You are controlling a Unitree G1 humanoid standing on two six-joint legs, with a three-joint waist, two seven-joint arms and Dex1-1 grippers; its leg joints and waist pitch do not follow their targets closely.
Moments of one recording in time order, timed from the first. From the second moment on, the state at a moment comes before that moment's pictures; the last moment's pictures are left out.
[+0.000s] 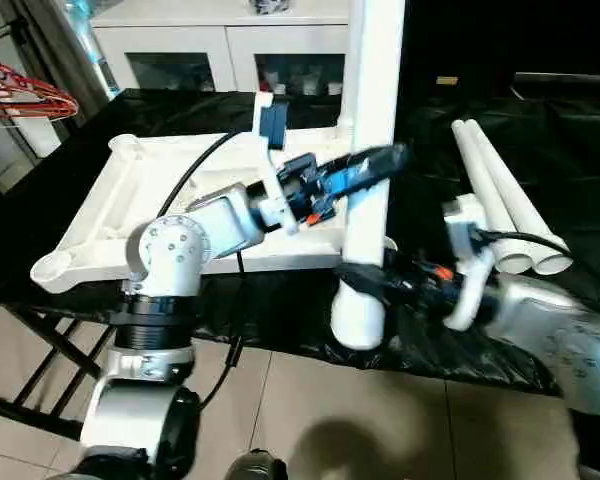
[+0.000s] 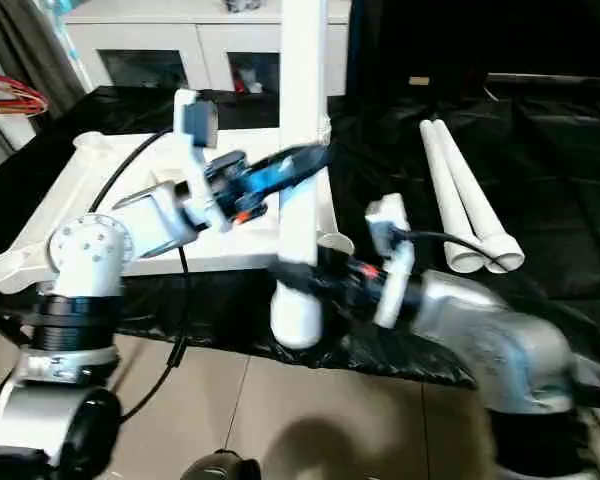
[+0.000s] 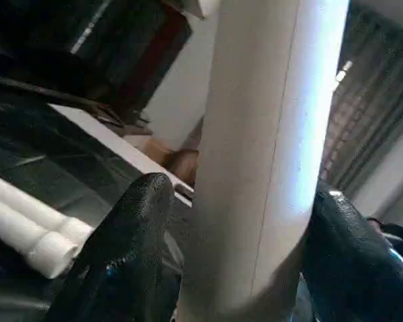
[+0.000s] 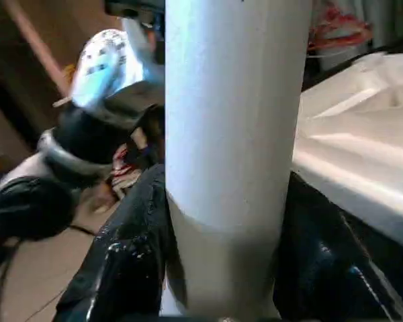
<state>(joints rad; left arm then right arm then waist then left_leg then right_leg) -0.76 0.09 0.11 0.15 -0.88 0.96 -0.86 -0.29 -0.45 -0.04 -0.26 0.82 0.89 0.93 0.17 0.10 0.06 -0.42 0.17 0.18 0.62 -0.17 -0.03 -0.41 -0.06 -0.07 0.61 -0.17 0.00</state>
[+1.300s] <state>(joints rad) -0.76 0.11 0.02 0.15 -0.74 0.85 -0.78 -0.34 -0.47 -0.03 -0.23 0.79 0.94 0.79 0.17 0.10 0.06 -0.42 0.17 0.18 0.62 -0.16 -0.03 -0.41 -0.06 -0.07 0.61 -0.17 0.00</state>
